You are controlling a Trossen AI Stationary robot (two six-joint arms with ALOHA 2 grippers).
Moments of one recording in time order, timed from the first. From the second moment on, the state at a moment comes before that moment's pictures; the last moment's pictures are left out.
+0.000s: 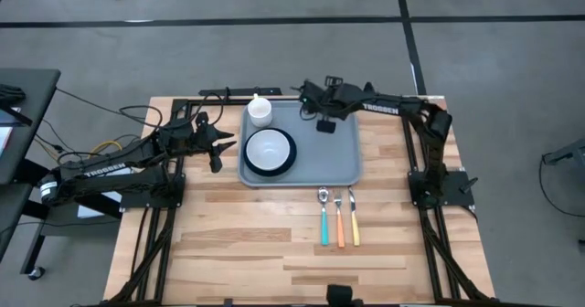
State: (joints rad) left arm 0.43 0.63 0.46 -0.21 -0.01 0.15; right arm -0.44 1.94 1.60 -0.88 0.57 -0.43
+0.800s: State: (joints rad) left arm 0.42 0.63 0.46 -0.21 -0.01 0.14; right arm -0.26 1.89 1.60 -1.09 0.41 -0.16
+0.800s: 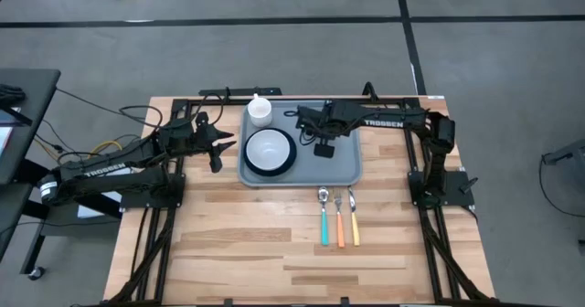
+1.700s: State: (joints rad) left arm 0.42 0.63 0.46 -0.22 0.05 0.13; right arm -0.25 1.89 1.60 -1.13 0.20 -0.16
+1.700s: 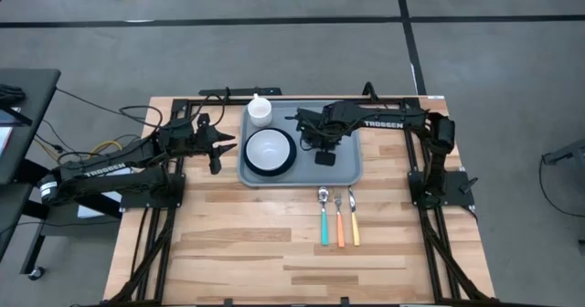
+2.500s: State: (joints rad) left arm 0.42 0.63 0.46 -0.22 0.05 0.13; right arm -0.25 1.89 1.60 -1.26 0.11 -0.17
